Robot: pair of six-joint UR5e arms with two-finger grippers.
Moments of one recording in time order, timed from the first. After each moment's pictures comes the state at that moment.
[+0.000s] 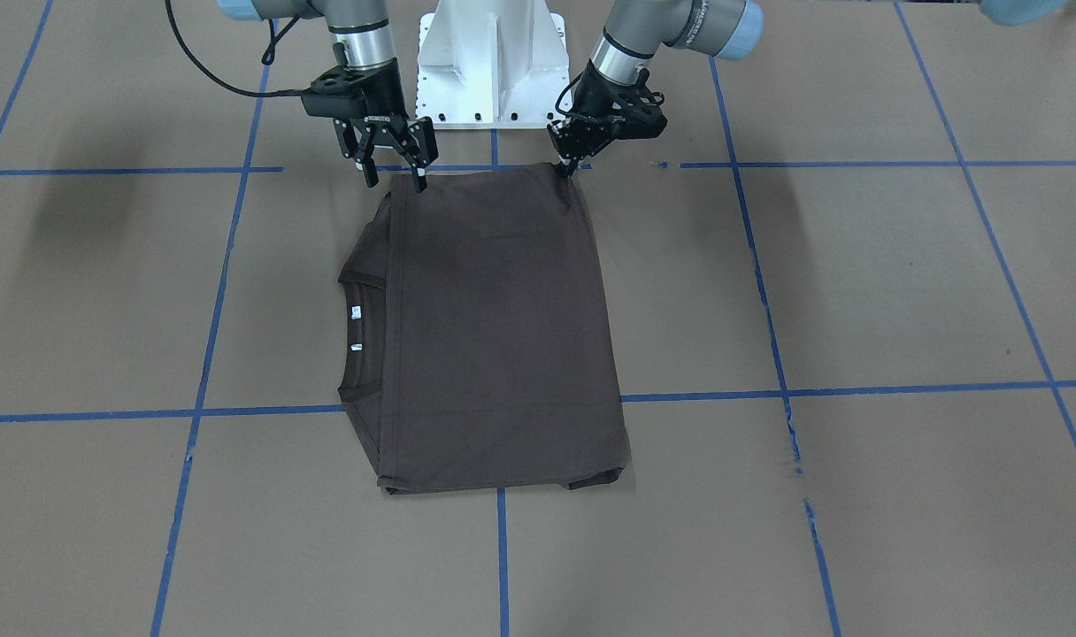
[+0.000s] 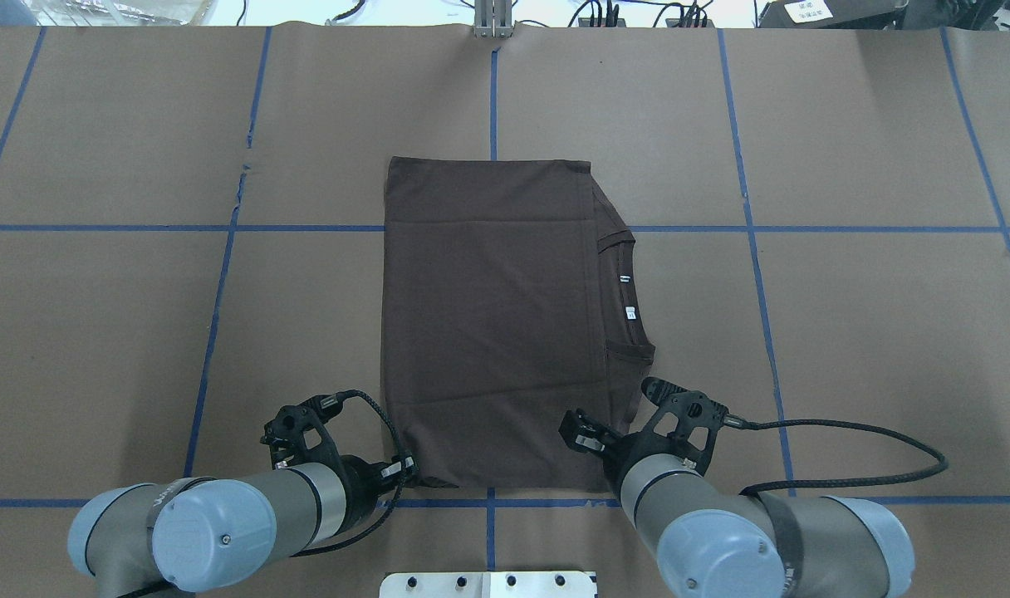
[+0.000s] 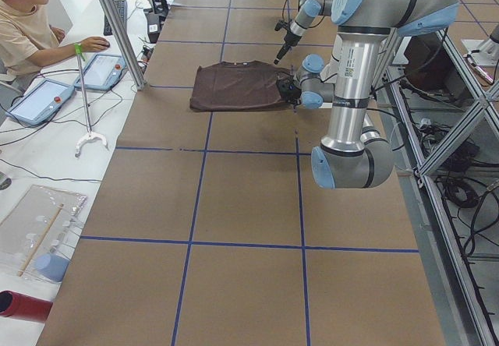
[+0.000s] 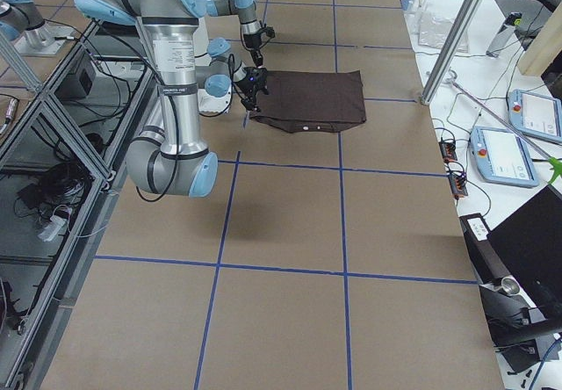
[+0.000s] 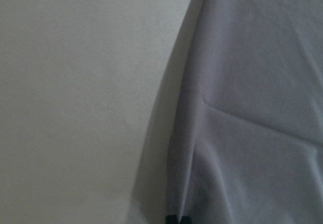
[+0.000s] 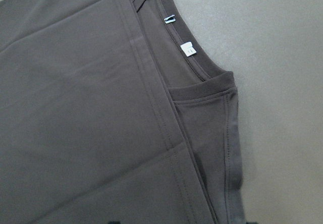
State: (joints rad) left arm -0.13 -1.85 -1.92 -2.09 -1.45 -1.91; right arm 0.09 -1.27 2.01 -1.45 1.16 1.89
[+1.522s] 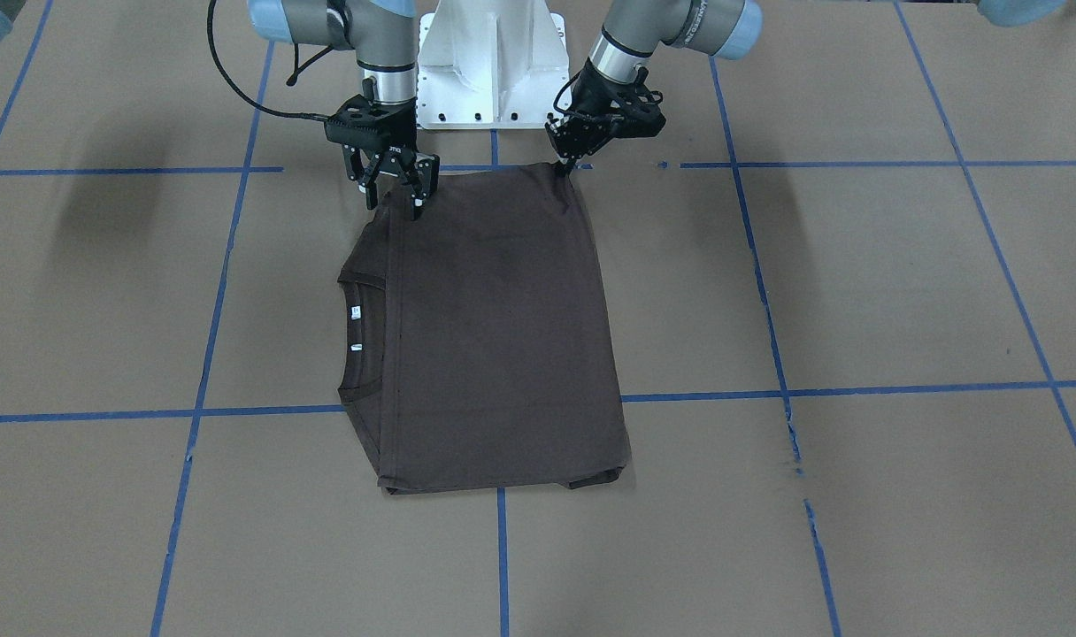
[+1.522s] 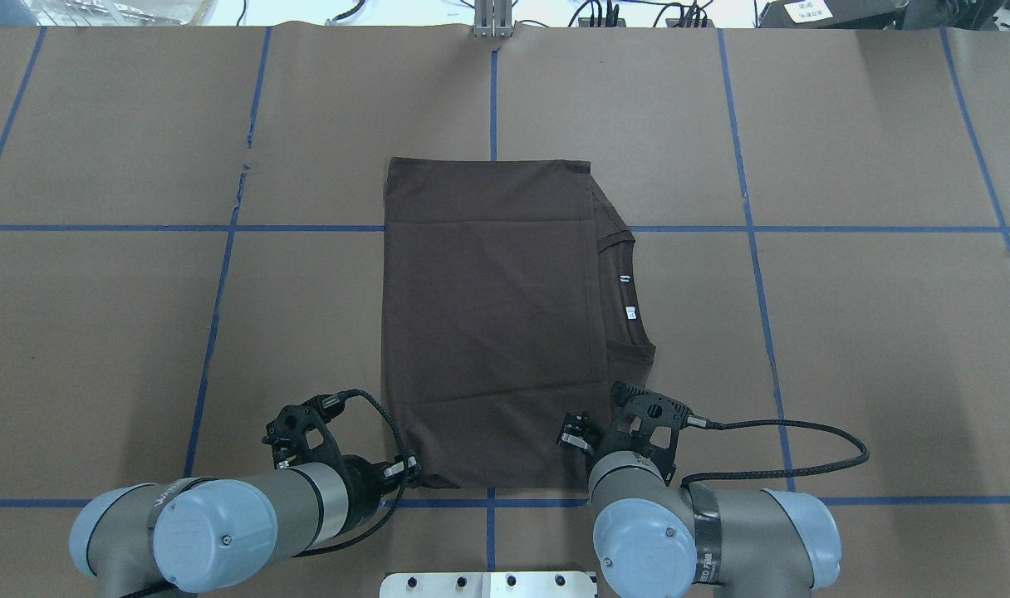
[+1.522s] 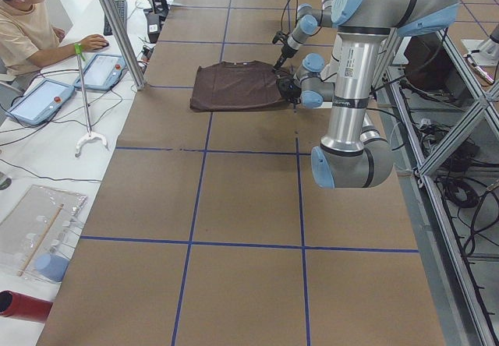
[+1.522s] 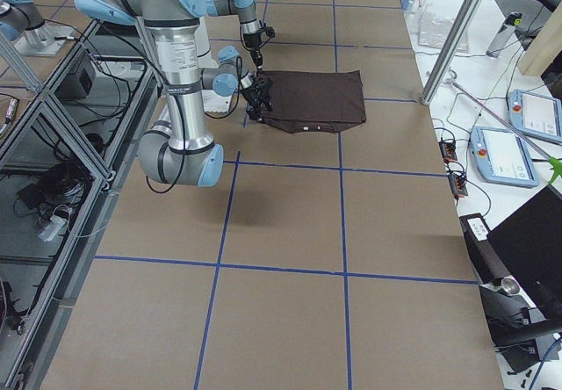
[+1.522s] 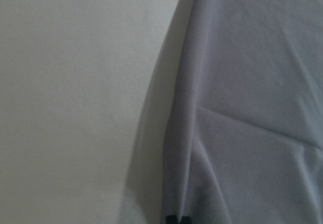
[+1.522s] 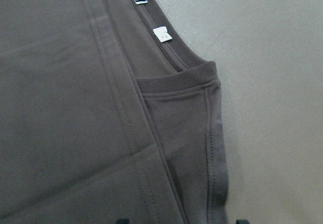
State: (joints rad) left arm -0.13 -1.85 -1.93 -2.09 -1.45 -1.91; right arm 0.09 -1.21 1.91 -1.57 1.16 1.91
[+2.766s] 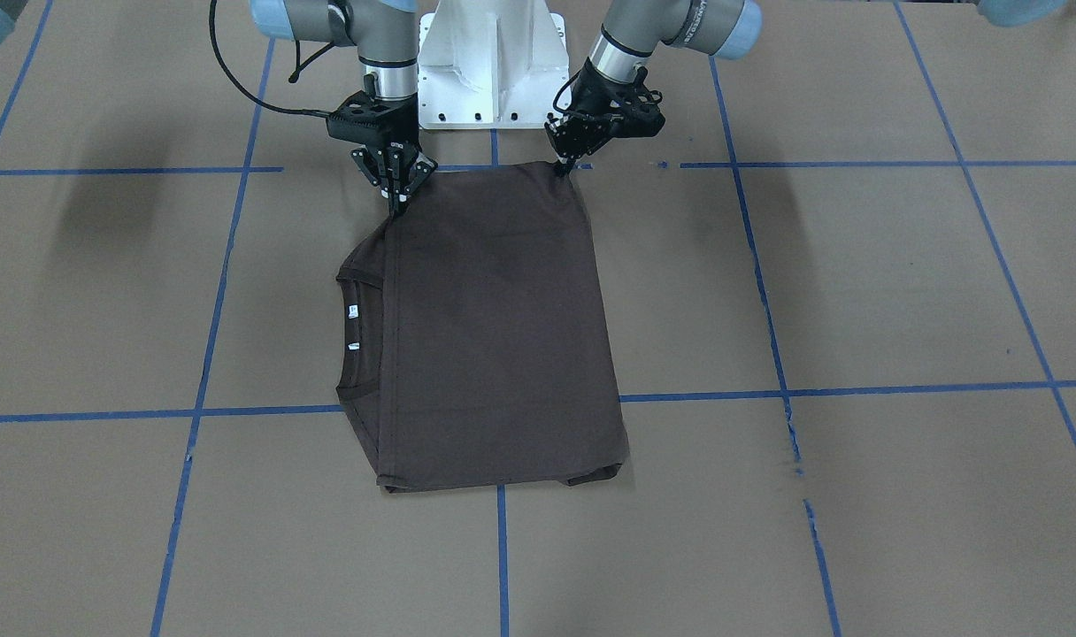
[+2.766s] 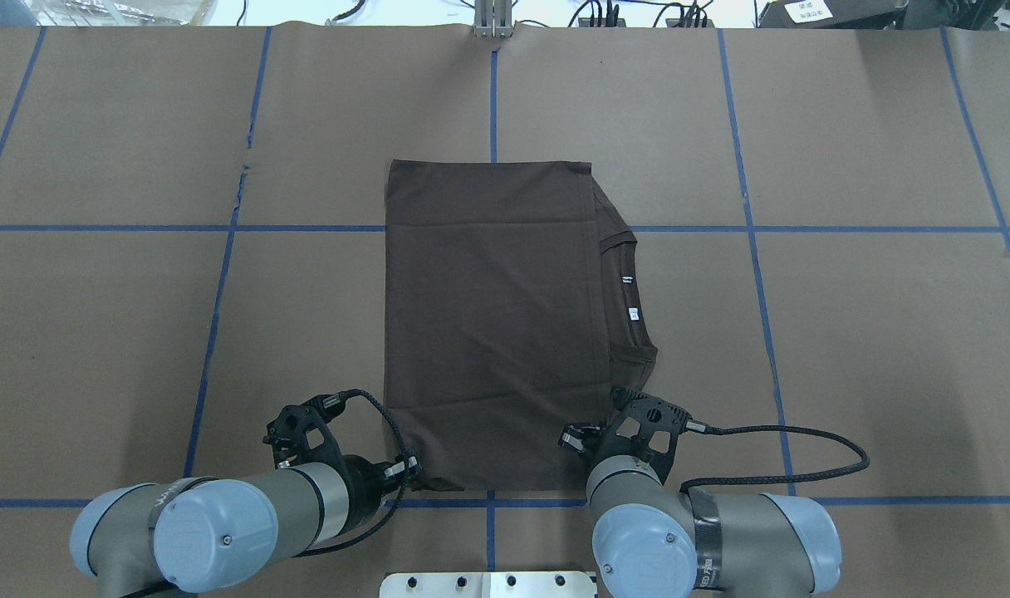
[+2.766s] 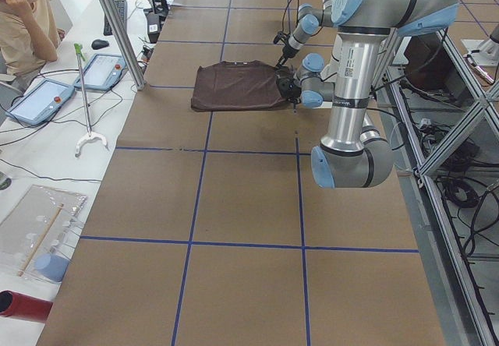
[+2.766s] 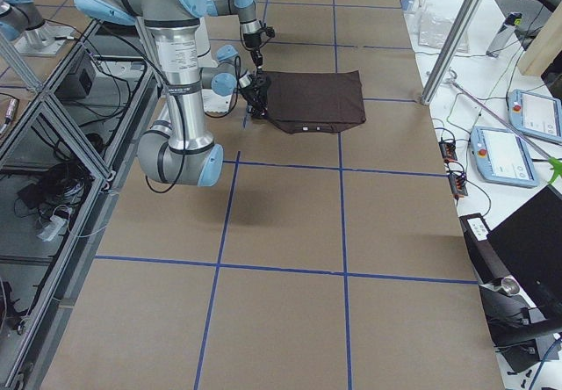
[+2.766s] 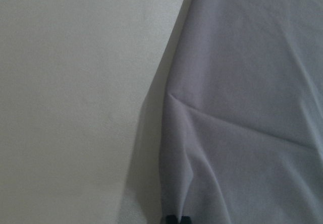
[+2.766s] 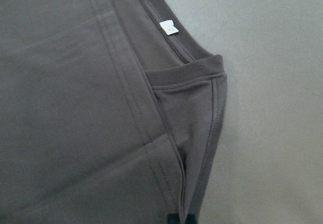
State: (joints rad) left arm -0.13 -1.85 -1.93 -2.09 -1.45 -1.91; right arm 0.09 -1.21 1.92 -1.56 1.16 1.92
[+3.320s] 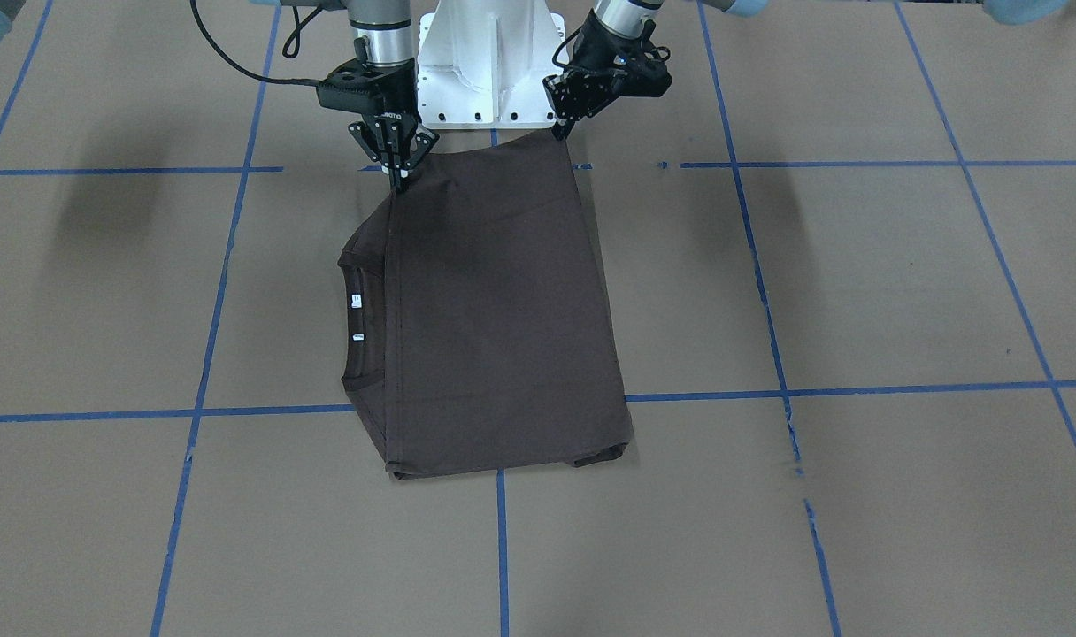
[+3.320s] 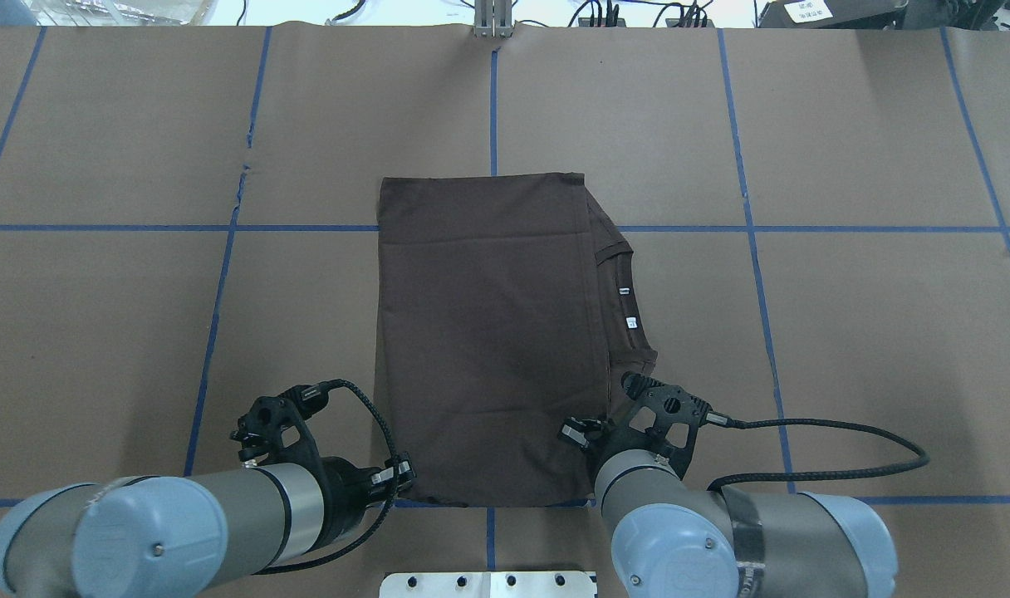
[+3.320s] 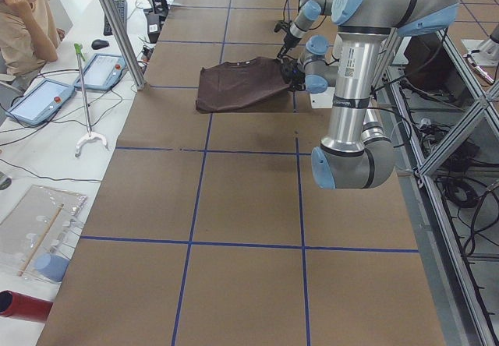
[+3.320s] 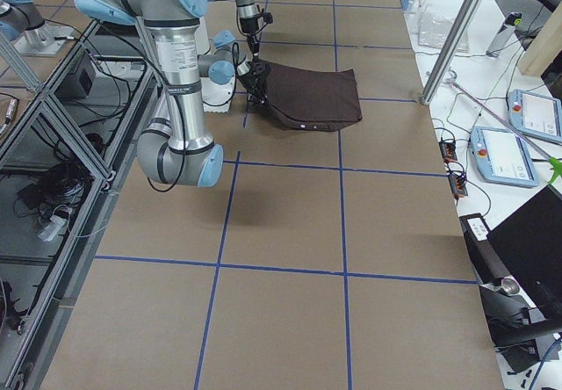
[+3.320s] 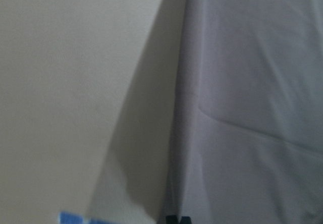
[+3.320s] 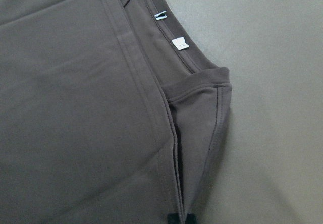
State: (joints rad) left arm -0.13 -1.84 -2.20 -1.85 -1.50 -1.89; right arm 0.08 -1.22 2.13 -1.71 1.18 1.93
